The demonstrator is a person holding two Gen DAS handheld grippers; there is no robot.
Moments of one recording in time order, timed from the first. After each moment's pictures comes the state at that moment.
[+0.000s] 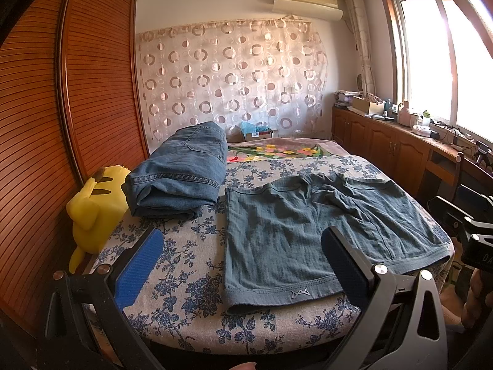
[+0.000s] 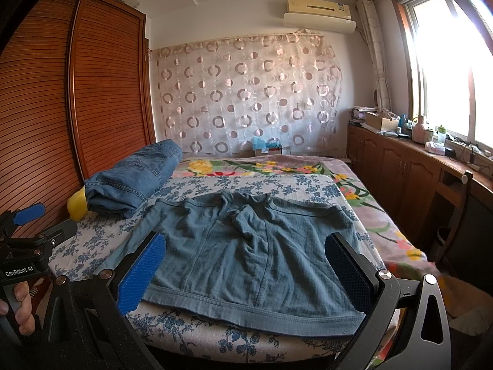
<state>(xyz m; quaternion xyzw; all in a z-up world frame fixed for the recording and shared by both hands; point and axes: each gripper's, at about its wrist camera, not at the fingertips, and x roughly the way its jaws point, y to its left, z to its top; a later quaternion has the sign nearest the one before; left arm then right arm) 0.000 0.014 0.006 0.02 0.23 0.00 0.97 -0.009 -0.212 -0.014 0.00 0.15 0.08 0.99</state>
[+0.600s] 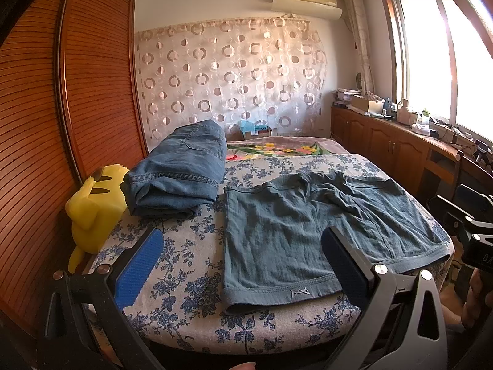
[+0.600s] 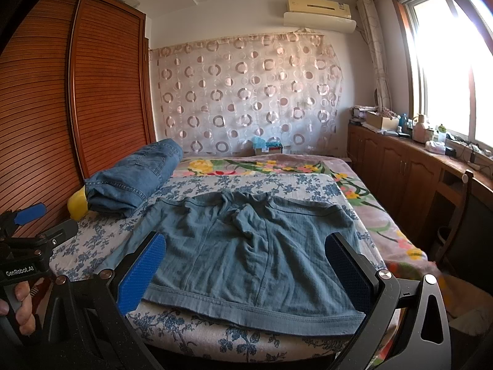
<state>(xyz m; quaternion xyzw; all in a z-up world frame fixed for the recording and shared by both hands) 0.000 0.020 0.010 0.02 0.23 0.00 0.97 -0.010 -0.210 -0.014 0.00 0.15 0.08 0.99</state>
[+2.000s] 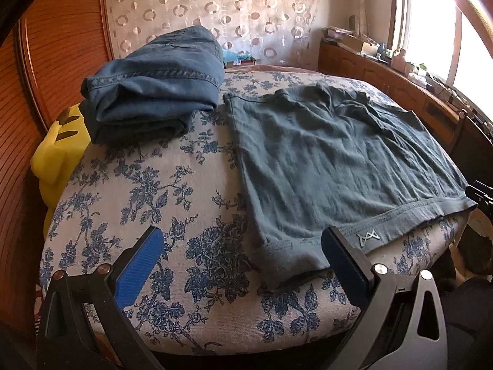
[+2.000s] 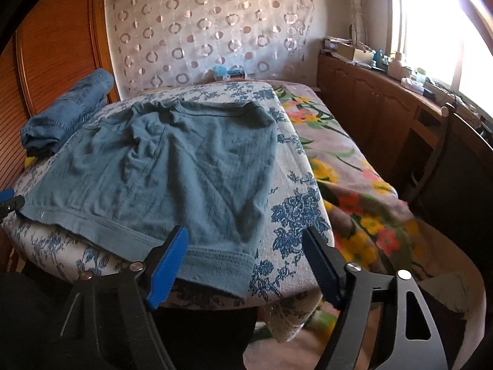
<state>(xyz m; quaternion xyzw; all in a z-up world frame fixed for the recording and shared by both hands) 0.060 0.066 -0.074 0.02 0.39 -0.05 0.92 0.012 -0.295 -0.042 0.00 0.32 0.02 0.95</state>
